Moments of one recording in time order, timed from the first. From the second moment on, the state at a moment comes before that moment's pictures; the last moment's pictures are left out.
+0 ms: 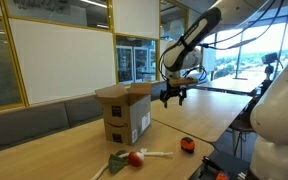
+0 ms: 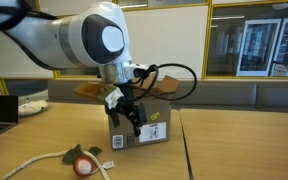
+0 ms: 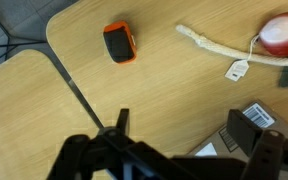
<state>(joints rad) -0.17 -0.26 -0.05 -2.53 -0.12 2.31 0.31</state>
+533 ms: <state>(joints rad) -0.18 -0.17 -0.21 -2.53 -0.01 2.31 0.06</state>
